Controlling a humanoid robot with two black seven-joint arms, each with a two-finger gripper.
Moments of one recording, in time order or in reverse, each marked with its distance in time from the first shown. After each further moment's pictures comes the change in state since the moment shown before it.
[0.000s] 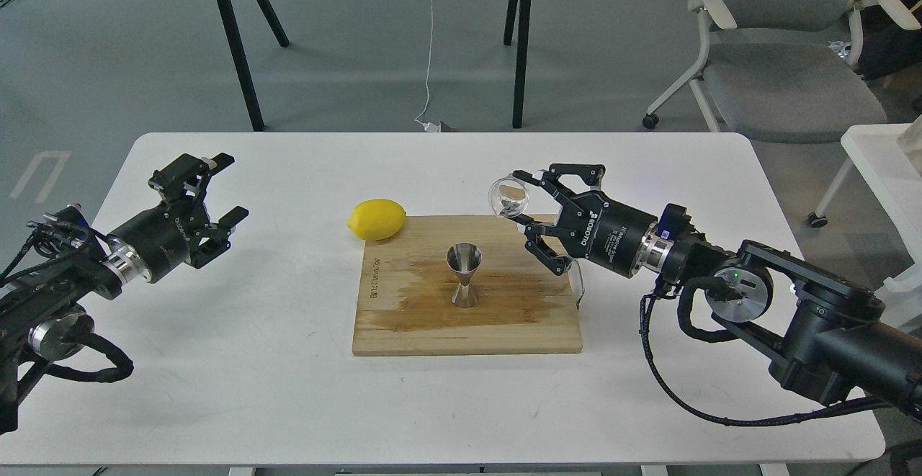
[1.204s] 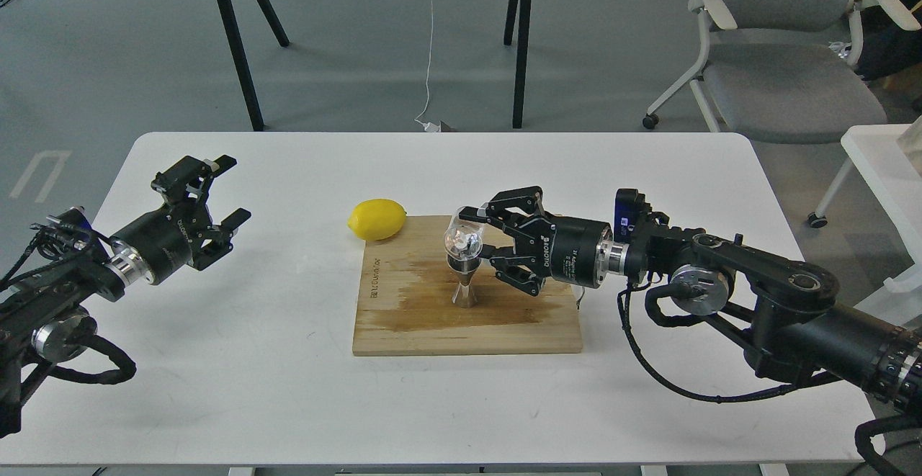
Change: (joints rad) left arm 0.004 -0.006 -0.002 0.002 0.000 0.000 0.000; right arm 0.080 0.087 -0.032 -0.016 -0.291 0.000 -0.046
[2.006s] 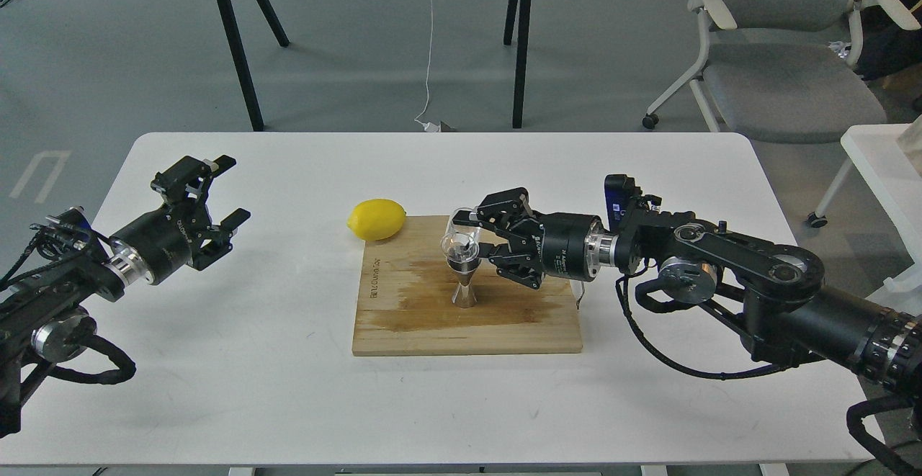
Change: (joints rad) left arm 0.000 0.000 0.000 0.001 0.000 0.000 0.000; right arm 0.066 0.019 -0.055 -0.026 -0.134 -0.038 0.003
